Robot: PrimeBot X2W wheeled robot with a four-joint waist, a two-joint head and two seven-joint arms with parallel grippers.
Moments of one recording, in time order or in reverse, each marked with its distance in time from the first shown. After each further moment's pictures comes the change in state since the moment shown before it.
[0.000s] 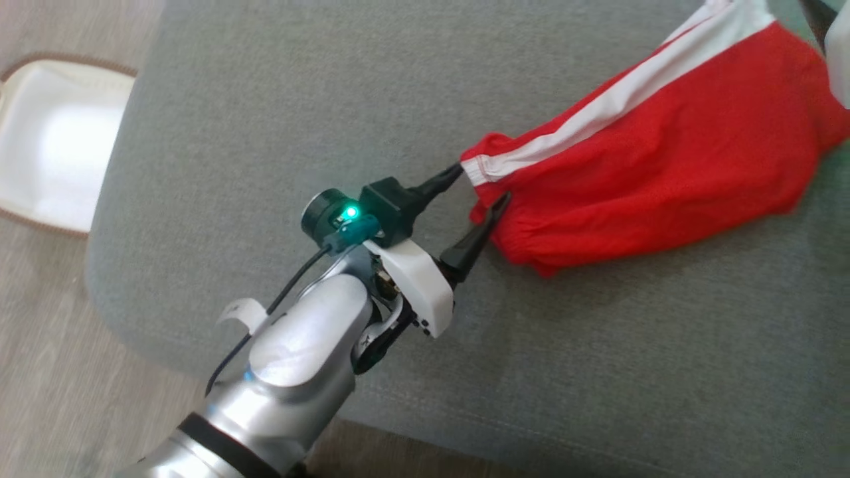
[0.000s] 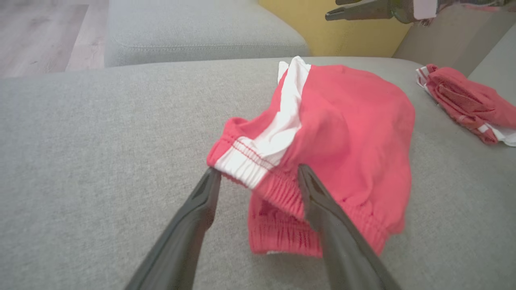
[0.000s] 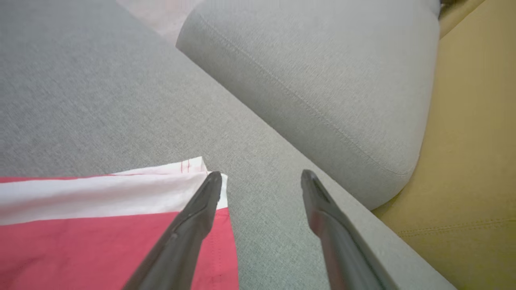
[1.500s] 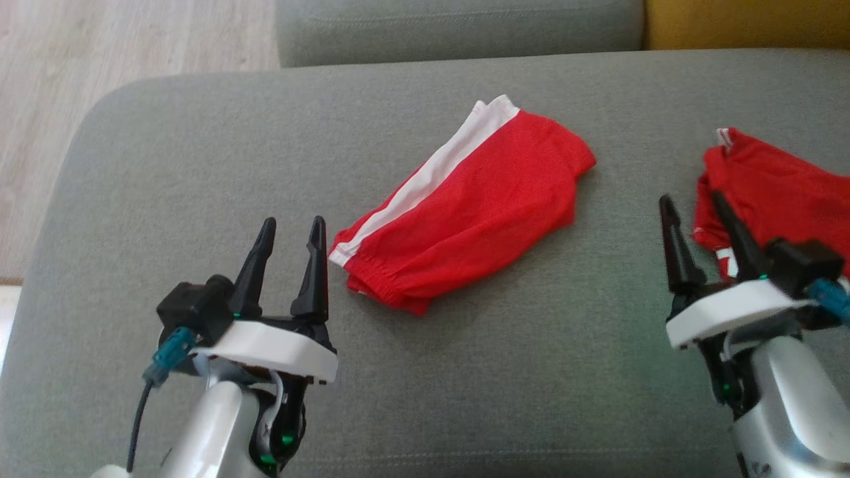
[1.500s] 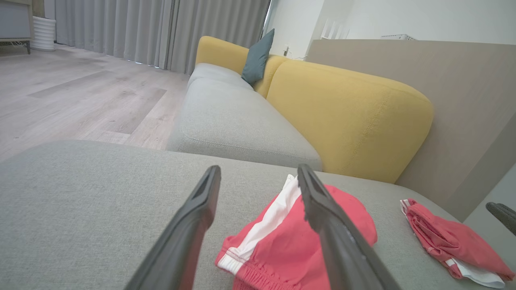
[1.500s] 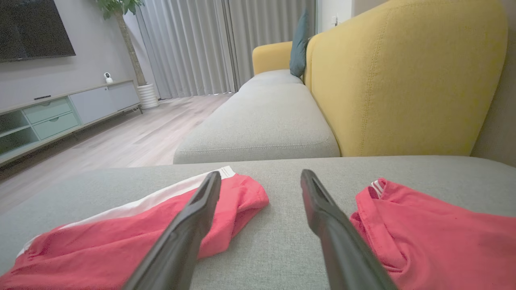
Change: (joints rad) left arm 0.495 0.019 0.517 -0.356 0.050 0.170 -0.051; right arm 0.925 0.506 -0.808 -0.401 -0.253 0.000 -0.452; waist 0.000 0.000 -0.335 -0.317
